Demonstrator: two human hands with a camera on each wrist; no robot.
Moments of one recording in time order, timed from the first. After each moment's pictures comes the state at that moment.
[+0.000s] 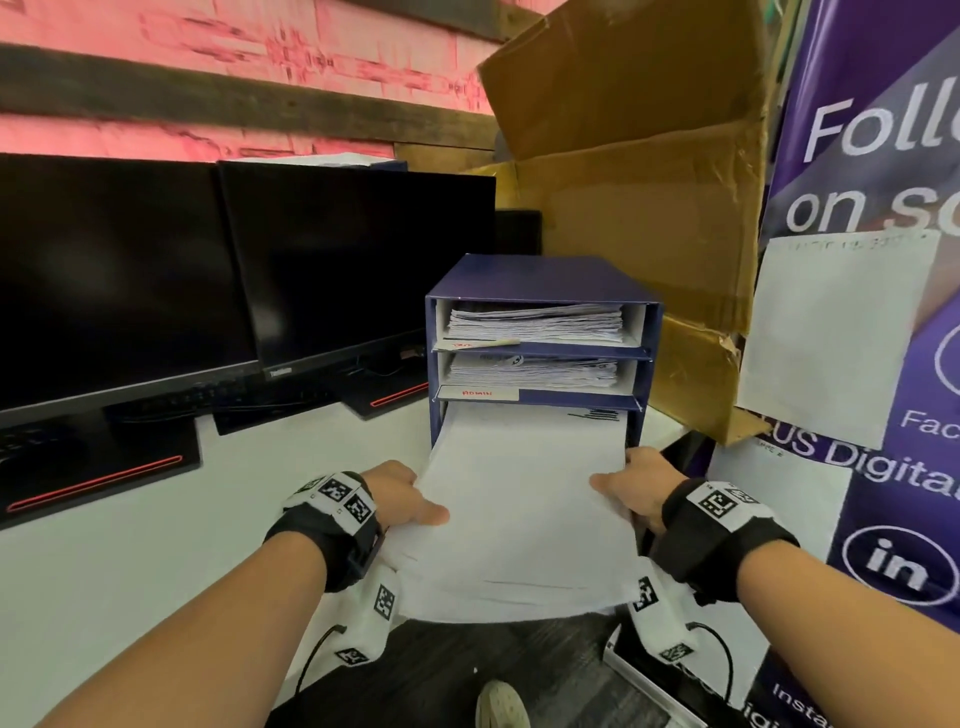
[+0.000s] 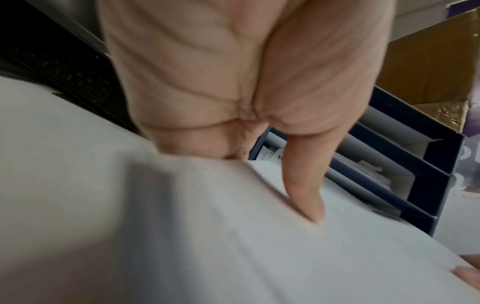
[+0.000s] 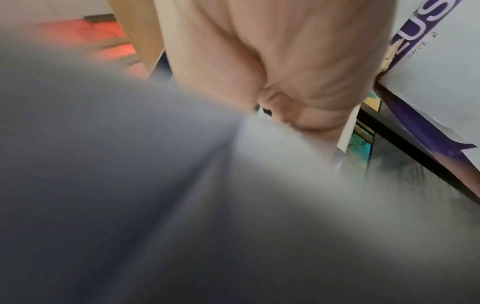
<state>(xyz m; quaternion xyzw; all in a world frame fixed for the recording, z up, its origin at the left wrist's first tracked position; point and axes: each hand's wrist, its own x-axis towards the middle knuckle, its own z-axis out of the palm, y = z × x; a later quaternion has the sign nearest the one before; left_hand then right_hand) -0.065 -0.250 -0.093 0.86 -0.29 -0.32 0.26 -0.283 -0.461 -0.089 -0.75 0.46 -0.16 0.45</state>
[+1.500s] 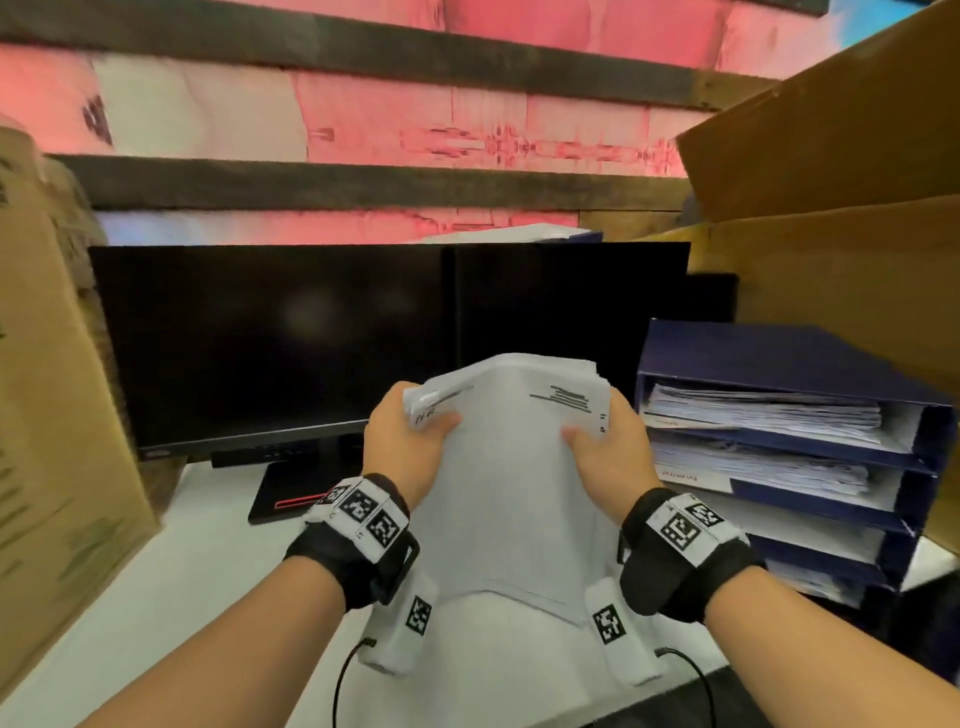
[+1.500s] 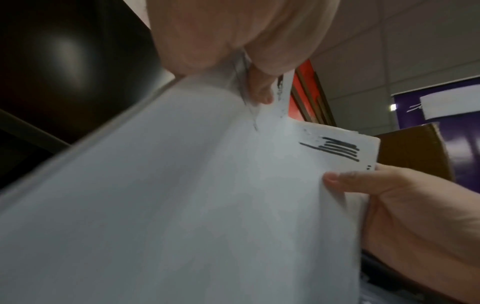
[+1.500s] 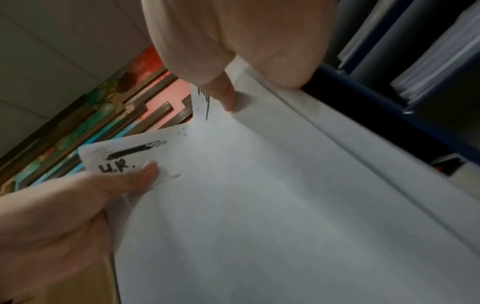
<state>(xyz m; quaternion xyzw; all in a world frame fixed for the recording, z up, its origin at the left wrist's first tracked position) -0.033 -0.109 0.019 0.75 -0.21 0.16 0.61 -0.123 -0.288 0.007 -0.75 0.05 -0.39 0.53</state>
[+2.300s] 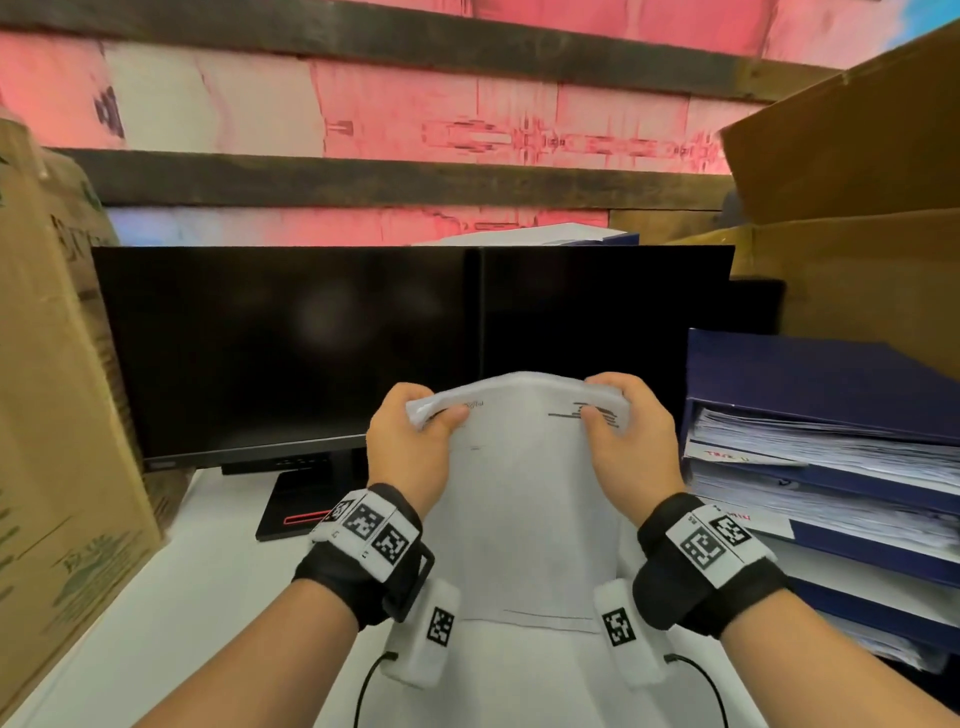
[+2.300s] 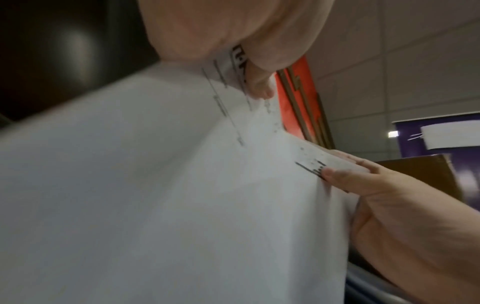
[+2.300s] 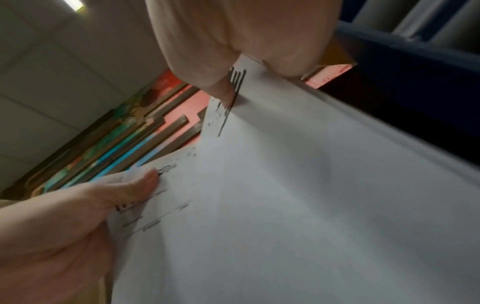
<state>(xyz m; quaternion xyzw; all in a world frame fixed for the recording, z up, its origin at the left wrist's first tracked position) -0.004 -0.111 0.029 0.70 -0.19 0.20 0.65 -0.081 -0.294 0.025 -0.76 0.01 -0.47 0.45</state>
